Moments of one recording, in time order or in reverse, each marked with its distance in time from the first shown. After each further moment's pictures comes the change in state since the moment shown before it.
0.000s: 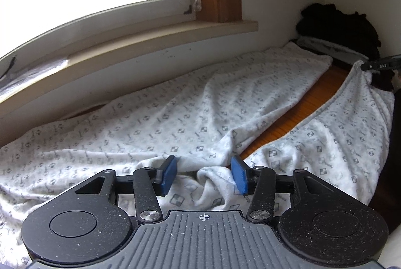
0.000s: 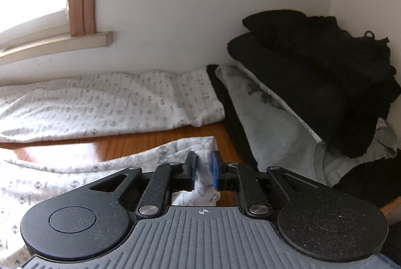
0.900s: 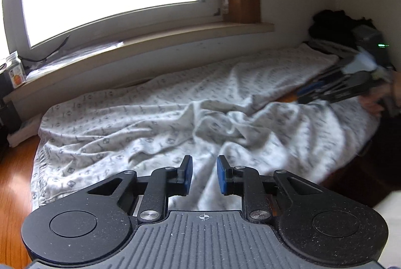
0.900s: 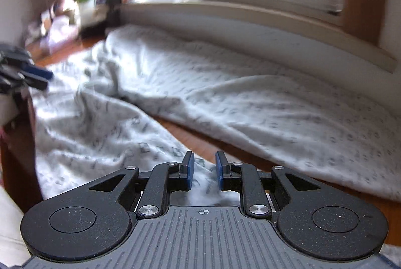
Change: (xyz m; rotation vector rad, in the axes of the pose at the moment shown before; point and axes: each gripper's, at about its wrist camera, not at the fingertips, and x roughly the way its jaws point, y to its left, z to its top) left arm -0.090 0.010 -0.063 -0.025 -0.014 0.070; right arm 0.001 0.278 -0.003 -0.444 0.057 0.710
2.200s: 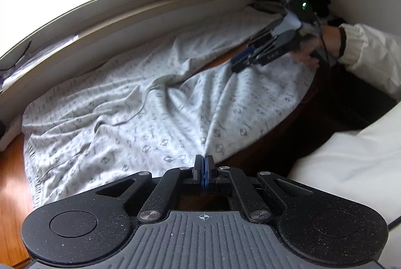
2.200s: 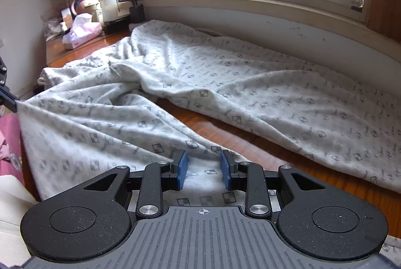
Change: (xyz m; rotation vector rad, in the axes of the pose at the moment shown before) left arm -0.065 -0.041 -0.011 0.136 0.188 -0.131; right arm -0.010 0.009 -0.004 0.010 0.027 0.118
